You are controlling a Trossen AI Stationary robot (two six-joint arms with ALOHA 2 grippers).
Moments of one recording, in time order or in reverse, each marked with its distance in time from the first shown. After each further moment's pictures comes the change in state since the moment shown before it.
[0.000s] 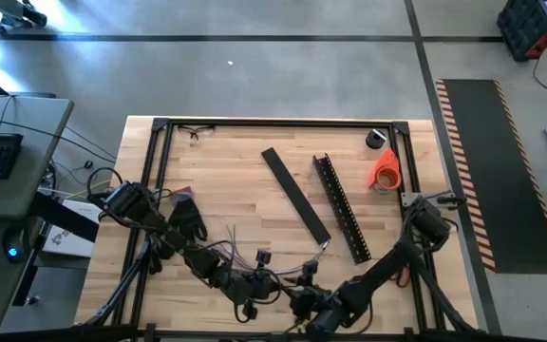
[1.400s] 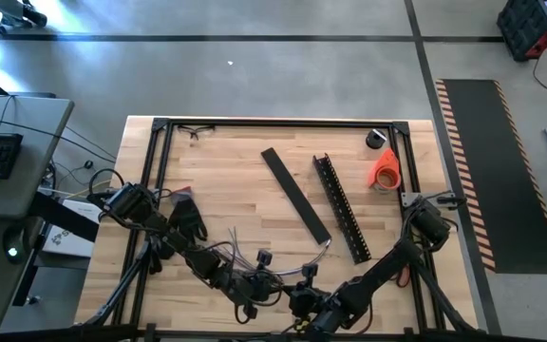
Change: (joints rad) left arm 0.001 0.020 0.000 0.012 -0.018 0.069; right arm -0.005 0.000 0.023 -0.018 -0.073 0.098
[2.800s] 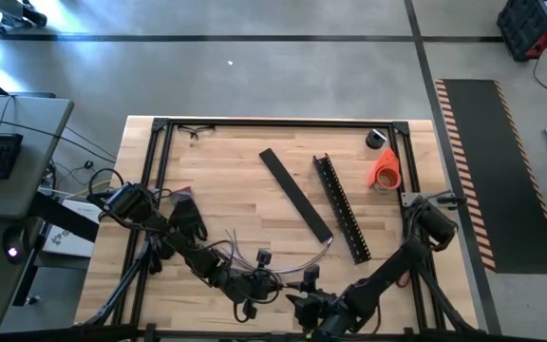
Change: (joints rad) left arm 0.001 -0.005 -0.028 0.056 0.019 -0.016; right arm 0.035 -0.036 -0.008 -0.023 0.051 -0.213
